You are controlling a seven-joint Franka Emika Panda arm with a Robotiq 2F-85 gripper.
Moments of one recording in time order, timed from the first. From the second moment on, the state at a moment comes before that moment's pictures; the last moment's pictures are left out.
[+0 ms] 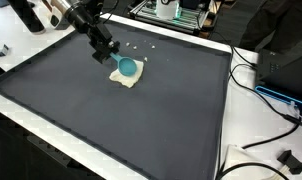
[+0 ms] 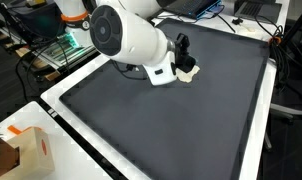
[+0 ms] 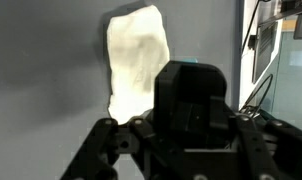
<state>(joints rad) -0.21 0.53 -0.06 -1.87 0.98 1.95 -0.71</state>
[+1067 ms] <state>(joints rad) -0.21 0.57 -0.05 -1.89 0.99 2.06 -0.70</state>
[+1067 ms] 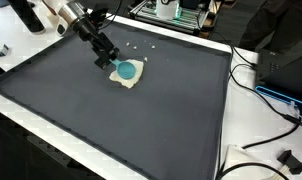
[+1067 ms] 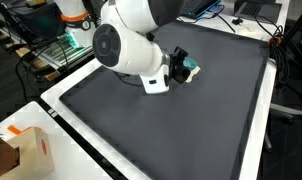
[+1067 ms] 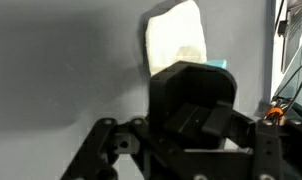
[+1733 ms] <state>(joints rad) -0.21 0.57 -0.04 -1.89 0.99 2.04 -0.77</state>
